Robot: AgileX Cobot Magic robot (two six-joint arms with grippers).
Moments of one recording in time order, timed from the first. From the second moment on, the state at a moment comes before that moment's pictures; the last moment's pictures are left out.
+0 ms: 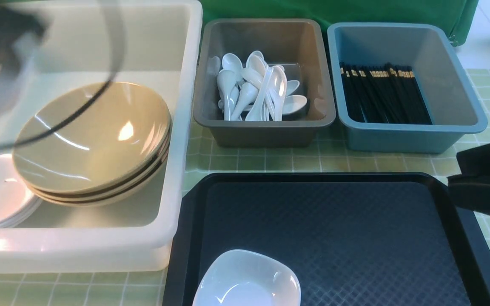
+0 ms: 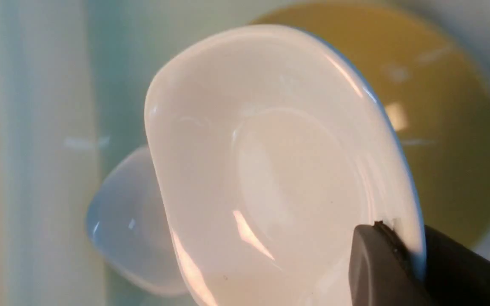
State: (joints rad) right arm 0.28 0.81 -0.97 0.66 0.87 -0.81; left arm 0.00 1.39 -1.49 0.07 1.26 0.06
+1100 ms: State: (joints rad) right arm 0.40 0.81 -0.97 0.81 0.90 -1.02; left arm 0.33 1.64 -1.35 -0.12 1.14 0.10
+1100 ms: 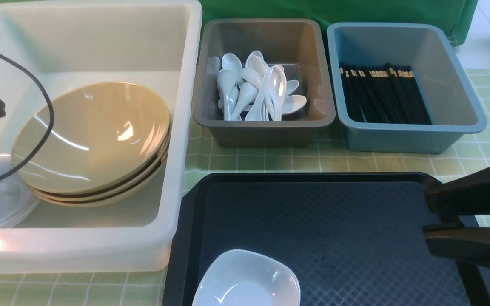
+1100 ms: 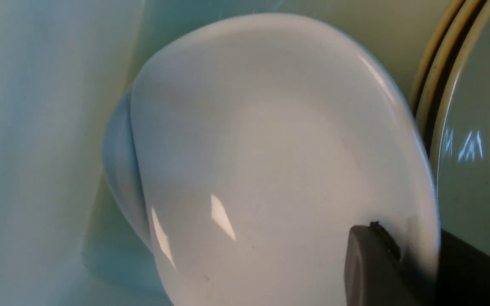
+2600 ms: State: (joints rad) right arm 0.40 0.81 -0.97 0.81 0.94 -1.02; left arm 0.25 1.52 -1.27 -0.08 1.11 0.15
